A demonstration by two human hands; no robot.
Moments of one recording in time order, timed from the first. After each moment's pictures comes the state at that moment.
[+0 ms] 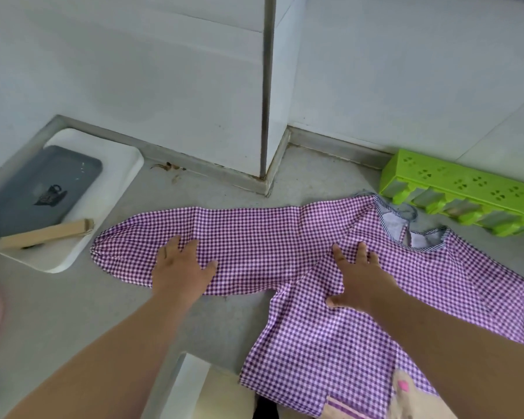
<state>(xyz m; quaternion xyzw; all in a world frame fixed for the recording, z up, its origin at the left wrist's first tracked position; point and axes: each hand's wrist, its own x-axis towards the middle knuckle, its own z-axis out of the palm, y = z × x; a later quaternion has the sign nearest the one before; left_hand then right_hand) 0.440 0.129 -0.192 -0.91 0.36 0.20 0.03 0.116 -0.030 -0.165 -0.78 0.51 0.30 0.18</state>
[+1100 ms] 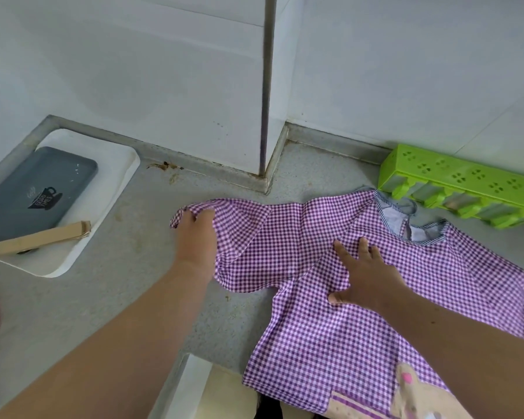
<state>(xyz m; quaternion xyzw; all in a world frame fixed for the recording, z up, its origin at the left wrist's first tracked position) 0.411 0.078 -0.111 -0.75 0.08 0.38 -0.53 0.112 -0.029 -0.163 -0.80 0.51 0.30 0.14</state>
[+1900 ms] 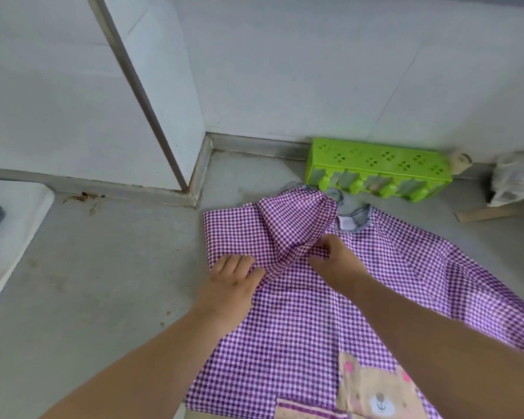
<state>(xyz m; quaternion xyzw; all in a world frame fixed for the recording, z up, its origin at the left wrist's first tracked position) 0.272 0.059 -0.193 -0.61 0.79 0.07 0.02 0.026 -0.056 -0.175 -0.63 0.65 -0.09 0.42</state>
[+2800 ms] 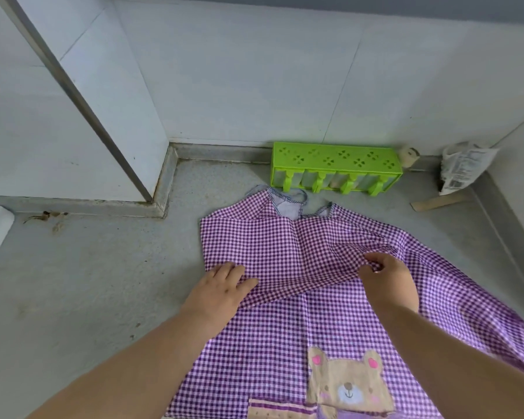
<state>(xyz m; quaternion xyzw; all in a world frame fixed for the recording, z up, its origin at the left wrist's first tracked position) 0.235 0.047 -0.186 -0.55 0.81 0.08 0.17 -0.097 -0.014 -0.142 -0.50 0.81 -0.19 0.25</state>
